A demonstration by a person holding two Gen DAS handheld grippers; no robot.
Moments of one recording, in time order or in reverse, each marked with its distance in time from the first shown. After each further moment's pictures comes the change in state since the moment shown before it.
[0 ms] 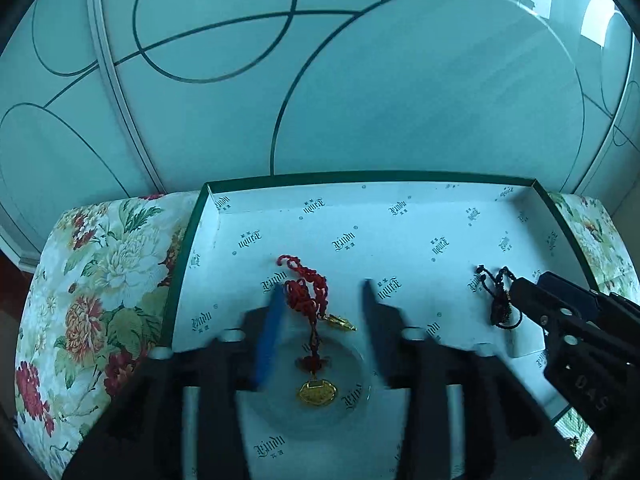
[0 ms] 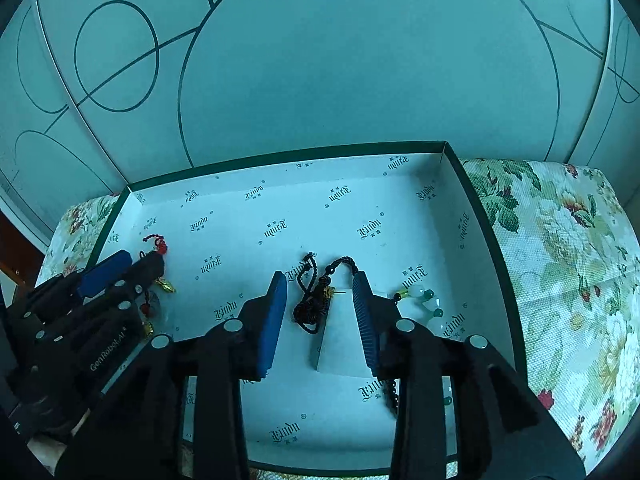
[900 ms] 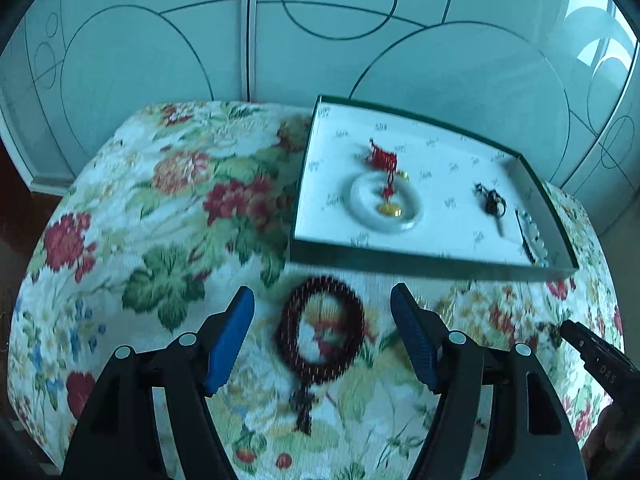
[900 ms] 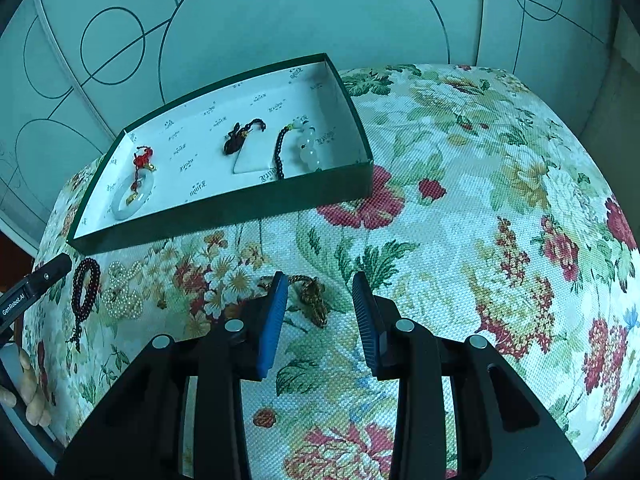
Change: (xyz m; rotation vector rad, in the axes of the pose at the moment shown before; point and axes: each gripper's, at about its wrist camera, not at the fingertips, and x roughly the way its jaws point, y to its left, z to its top) left arm -0.093 0.059 -0.114 -0.183 0.067 -0.008; right arm -0.086 -0.055 -0.125 0.115 0.061 -0.067
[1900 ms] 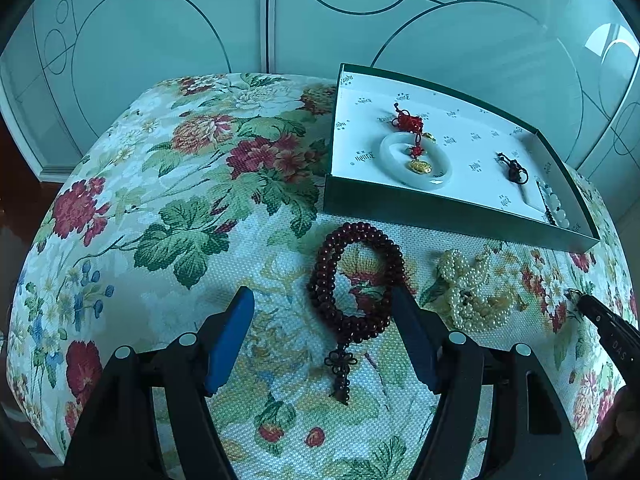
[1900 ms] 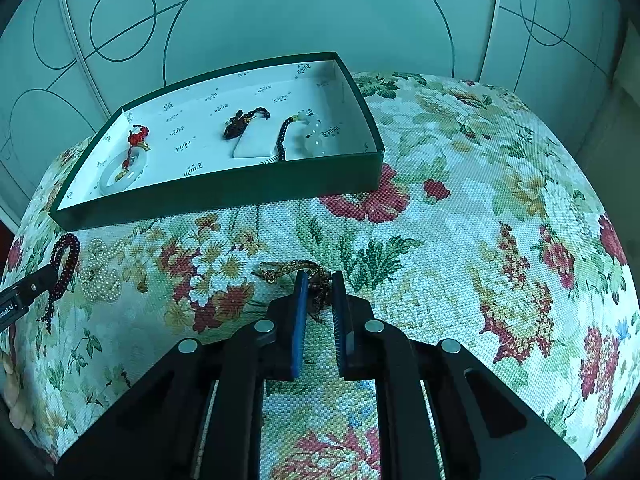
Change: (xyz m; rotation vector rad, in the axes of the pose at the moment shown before) left arm 0.009 0.016 -0.022 0.001 0.034 0.046; right arm 0.007 0.011 -0.012 -0.078 -0.041 -0.068
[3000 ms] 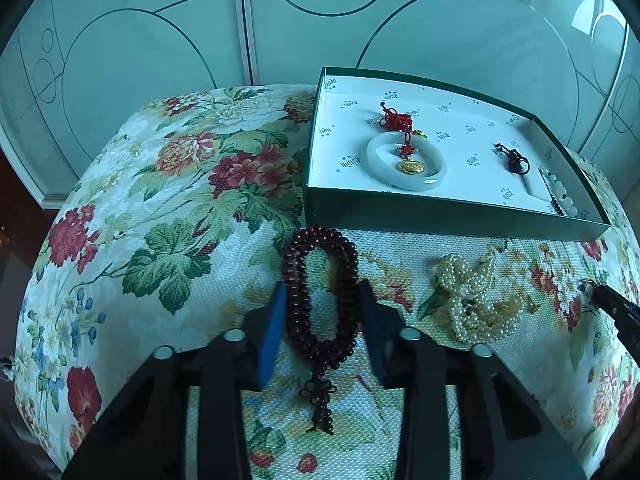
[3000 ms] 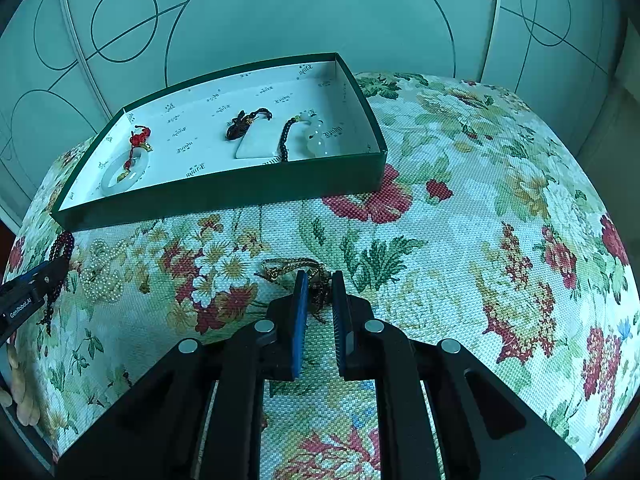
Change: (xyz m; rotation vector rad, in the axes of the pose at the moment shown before) left arm 0.009 -0.010 0.003 0.084 -0.034 0.036; right arm 0.000 0.002 0.000 0.002 -0.002 0.006
